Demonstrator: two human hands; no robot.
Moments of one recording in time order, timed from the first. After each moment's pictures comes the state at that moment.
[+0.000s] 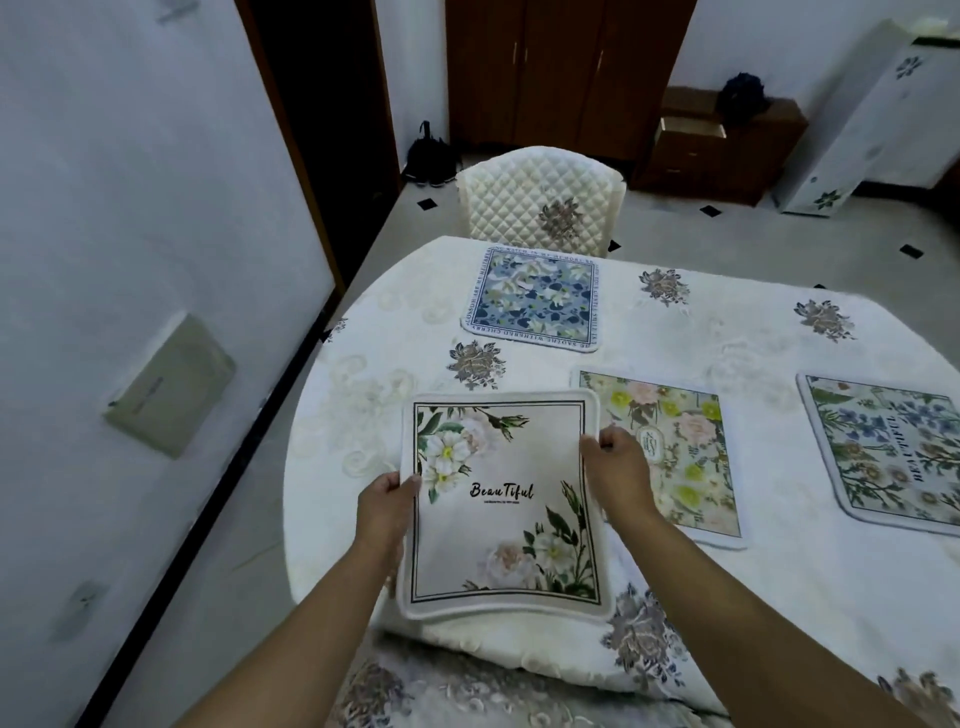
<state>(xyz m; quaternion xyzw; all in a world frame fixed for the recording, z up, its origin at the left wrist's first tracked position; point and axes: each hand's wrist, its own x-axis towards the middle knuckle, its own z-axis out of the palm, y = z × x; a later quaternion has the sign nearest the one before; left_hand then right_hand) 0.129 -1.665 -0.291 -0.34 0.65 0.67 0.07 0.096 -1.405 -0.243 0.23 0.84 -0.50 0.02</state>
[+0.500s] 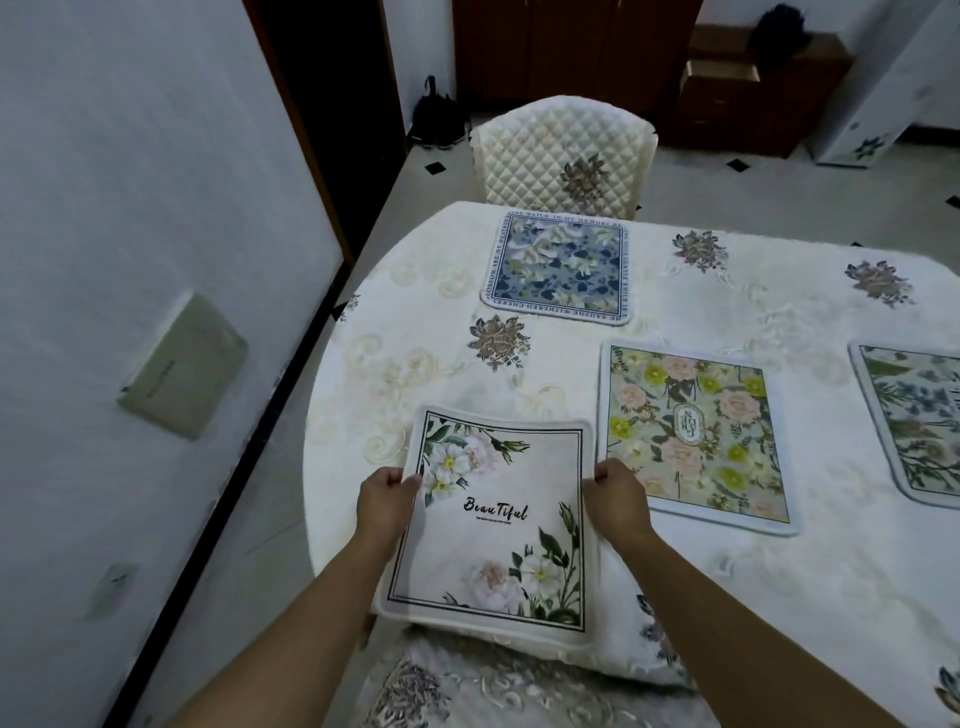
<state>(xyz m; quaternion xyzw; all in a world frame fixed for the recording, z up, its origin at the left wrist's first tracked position) 0.115 -1.717 -0.342 -0.34 0.75 0.56 0.10 0.109 -1.430 -0.332 0.24 0.88 -0.40 0.13</state>
